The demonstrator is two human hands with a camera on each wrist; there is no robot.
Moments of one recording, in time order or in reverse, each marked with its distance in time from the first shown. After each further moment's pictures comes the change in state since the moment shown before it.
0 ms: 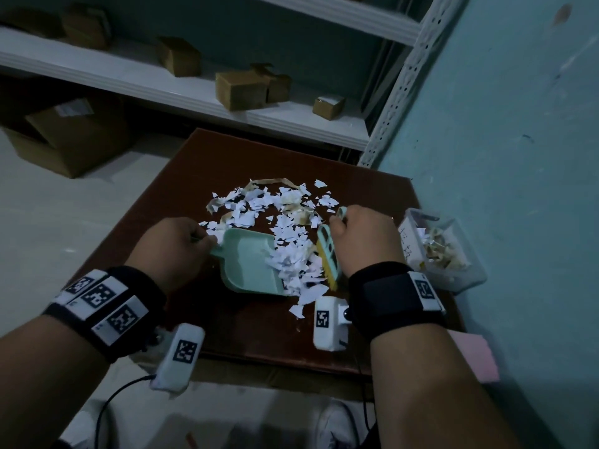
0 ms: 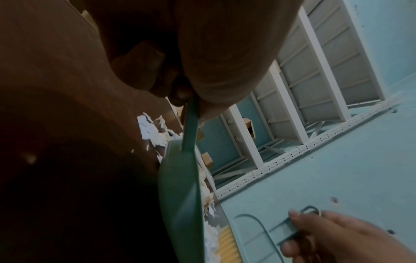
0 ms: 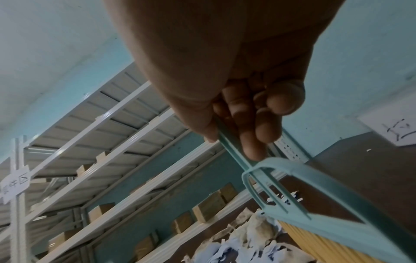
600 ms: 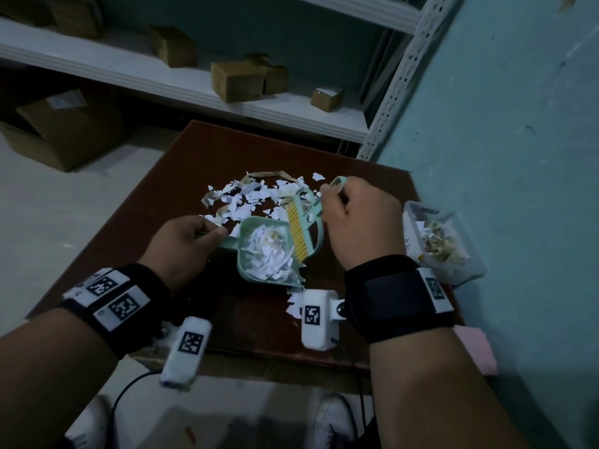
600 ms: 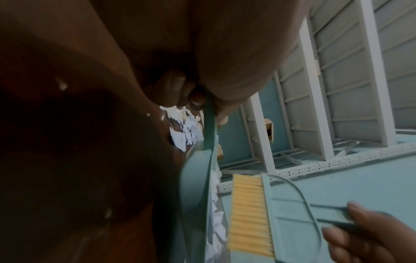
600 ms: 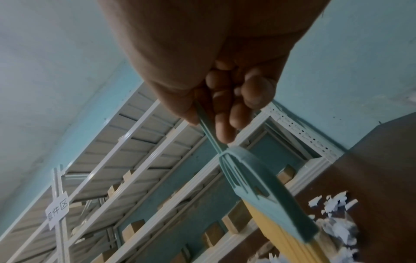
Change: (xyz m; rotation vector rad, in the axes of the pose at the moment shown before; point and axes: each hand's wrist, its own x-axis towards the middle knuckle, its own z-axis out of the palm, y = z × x) left_hand -0.005 0.002 0.021 -0.441 -0.085 -0.114; right_hand -0.010 -0.016 -0.015 0.237 0.243 -0.172
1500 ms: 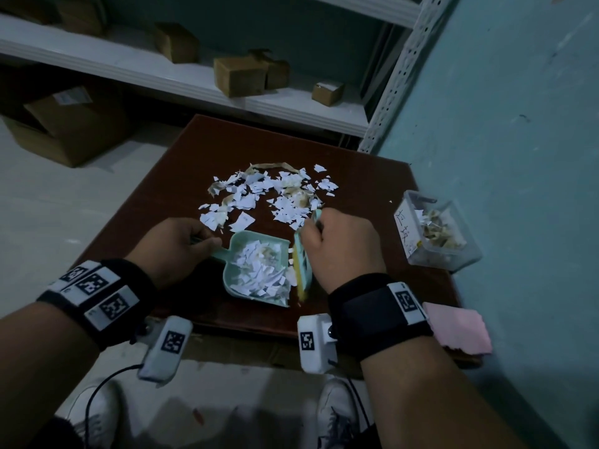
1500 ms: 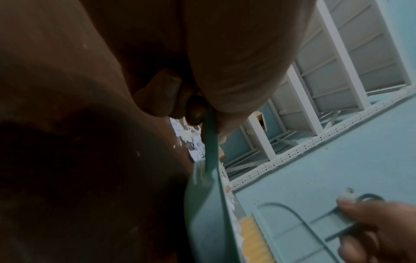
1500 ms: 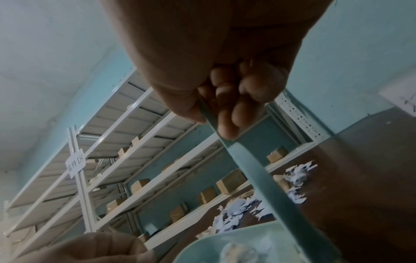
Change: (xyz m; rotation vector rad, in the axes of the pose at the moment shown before) left_hand -0.018 -0.017 -0.023 0.338 -0.097 0.130; right_hand -0.051 -0.014 0.009 -0.152 -0.223 0.078
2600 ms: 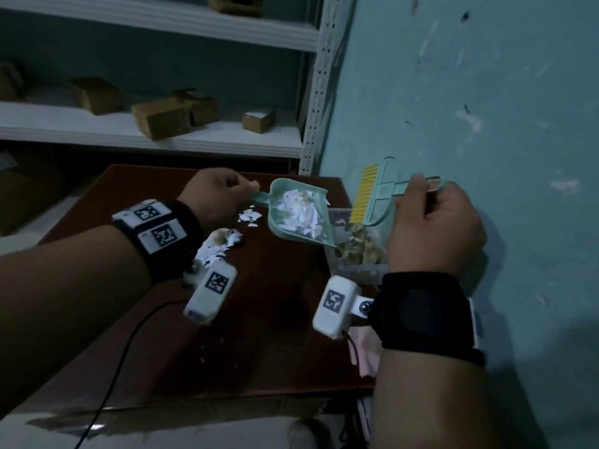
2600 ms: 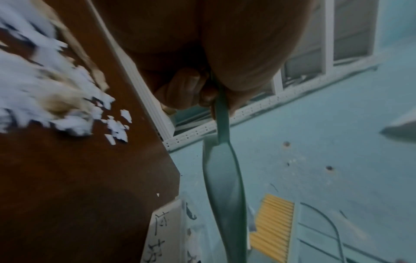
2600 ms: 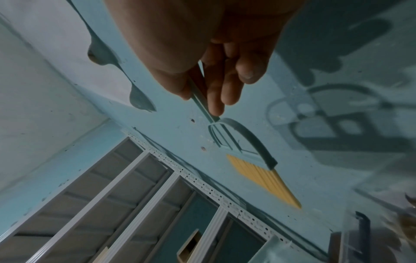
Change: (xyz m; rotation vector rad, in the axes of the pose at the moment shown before) left_hand 0.101 0.233 0.083 -0.400 -0.047 0.154; right_hand 0.021 0.173 -0.131 0.308 0.823 0.444
